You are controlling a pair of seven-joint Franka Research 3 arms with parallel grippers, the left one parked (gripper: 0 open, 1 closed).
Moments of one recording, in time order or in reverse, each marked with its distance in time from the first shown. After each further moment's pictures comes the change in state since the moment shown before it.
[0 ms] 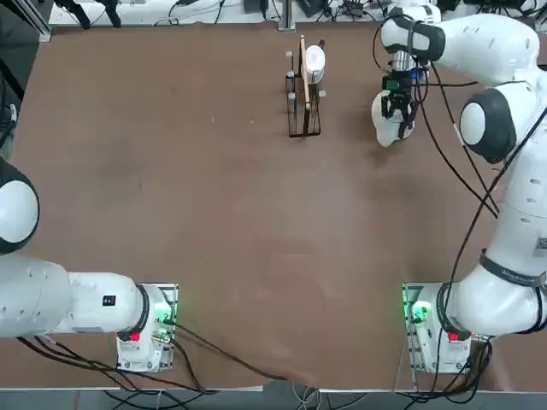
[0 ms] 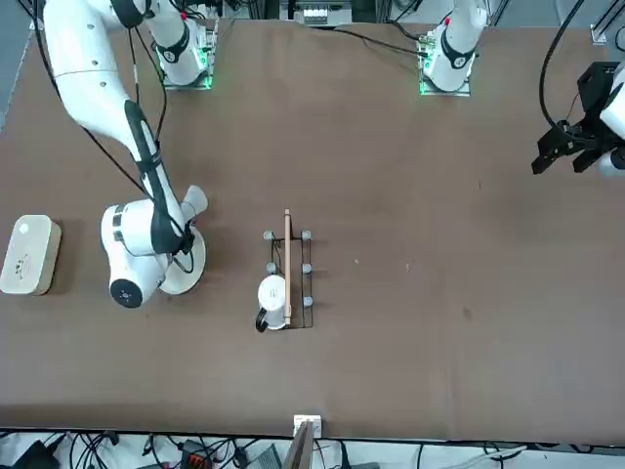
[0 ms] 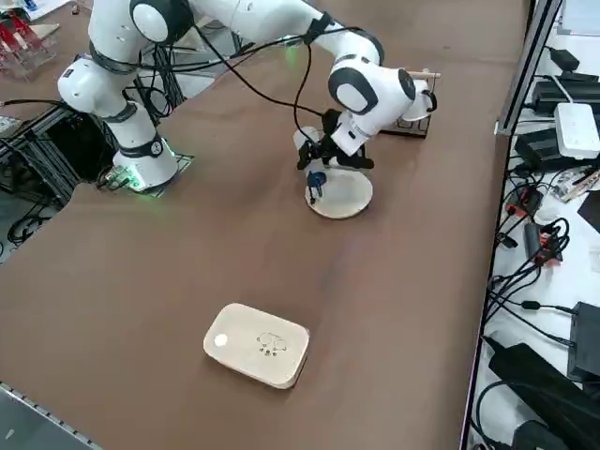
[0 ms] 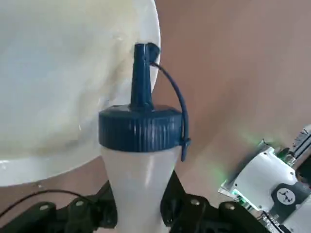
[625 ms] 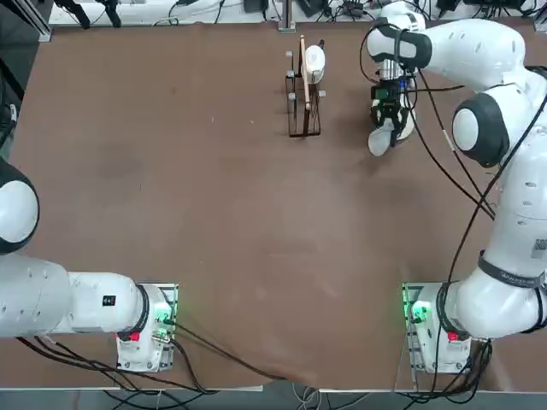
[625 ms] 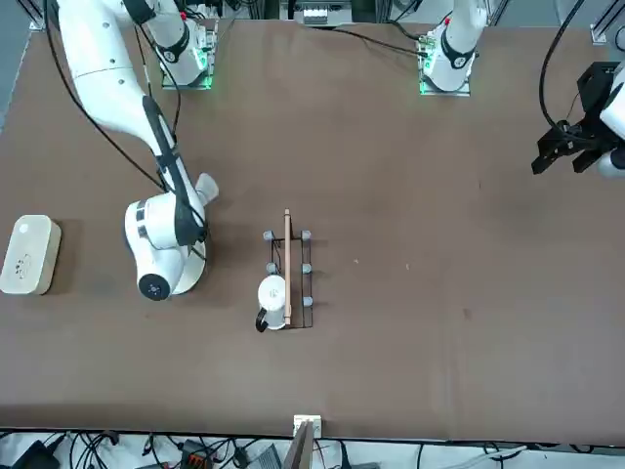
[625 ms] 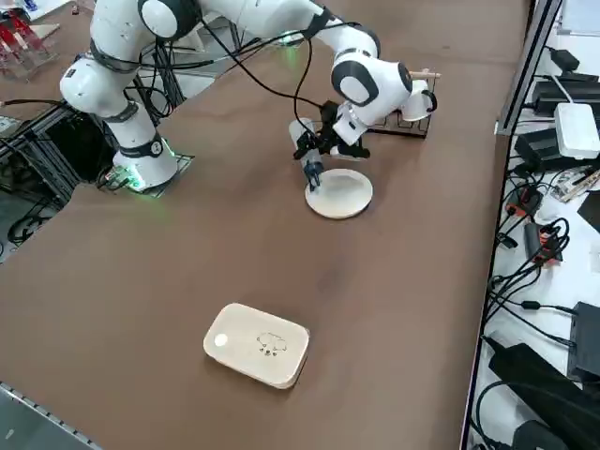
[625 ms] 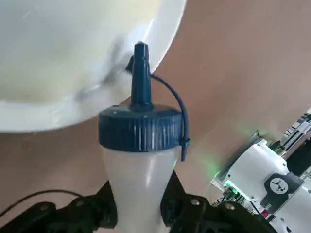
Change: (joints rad) arm 0.073 0.000 0.004 -0.018 0.023 -0.015 0.001
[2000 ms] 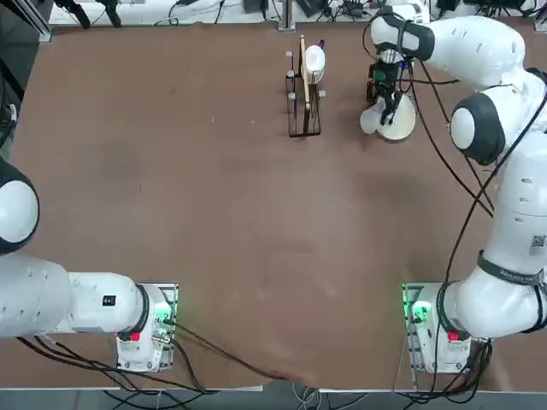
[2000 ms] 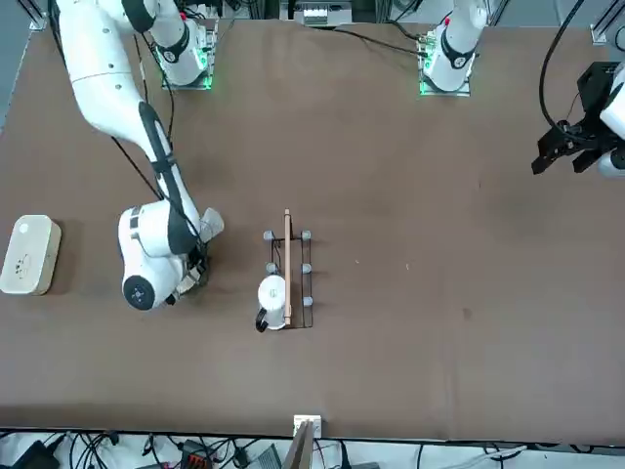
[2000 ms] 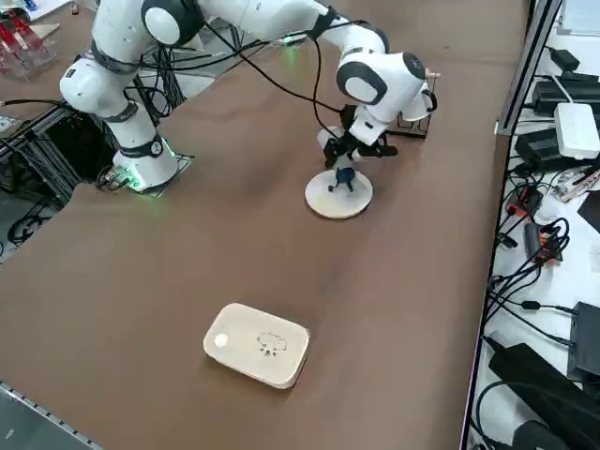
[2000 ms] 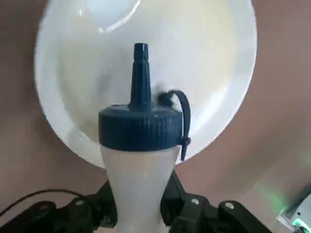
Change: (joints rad) arm -0.033 0.041 -0.011 0.115 0.024 0.213 0.024
